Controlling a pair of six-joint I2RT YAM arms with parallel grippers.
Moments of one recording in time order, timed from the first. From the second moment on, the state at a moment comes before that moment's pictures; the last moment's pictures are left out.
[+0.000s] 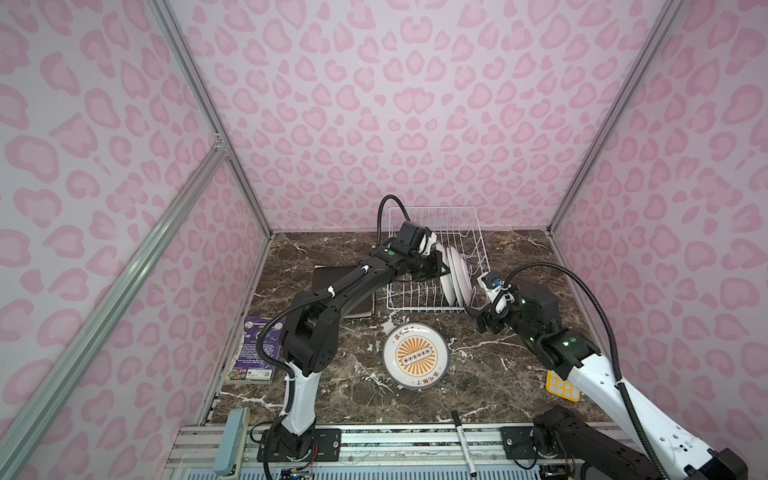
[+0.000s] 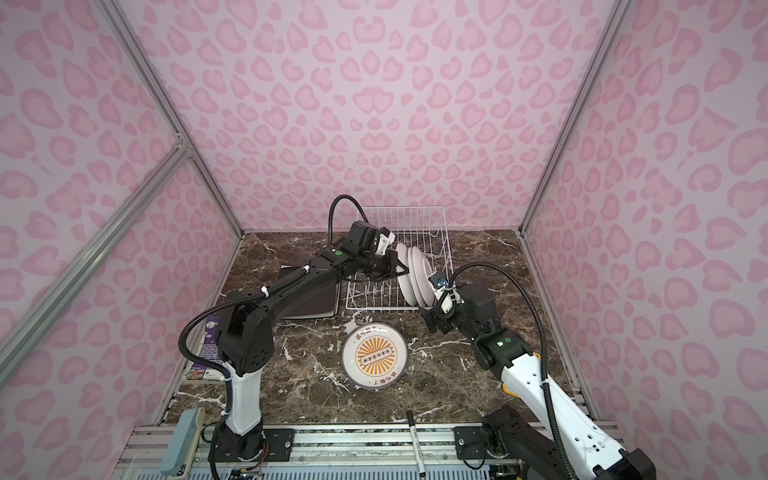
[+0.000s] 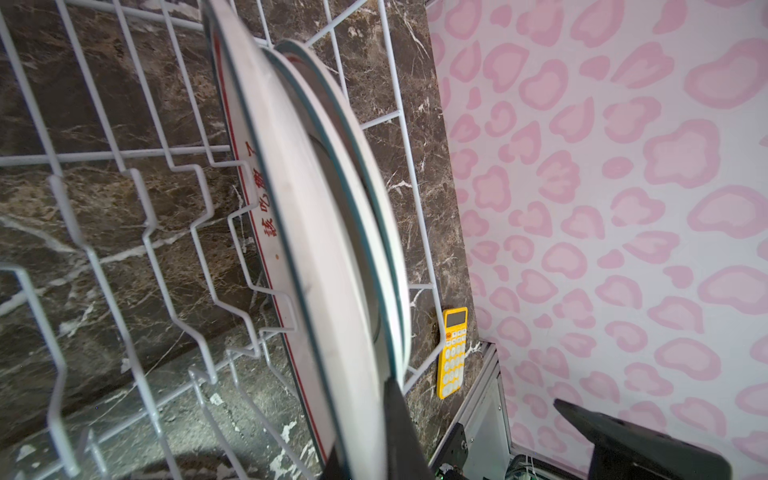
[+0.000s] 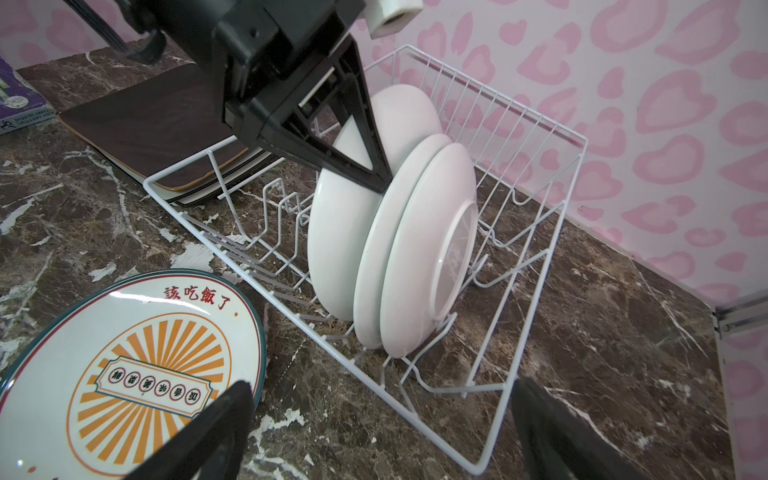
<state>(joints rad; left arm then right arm) -0.65 2.02 1.76 -0.44 0.51 -0.73 0.42 0.92 0.72 -0.30 -0.06 -0.23</state>
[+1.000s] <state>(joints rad) -0.64 1.87 1.76 -0.52 0.49 -0.66 0.42 0.87 0.74 -0.27 -0.06 -0.22</state>
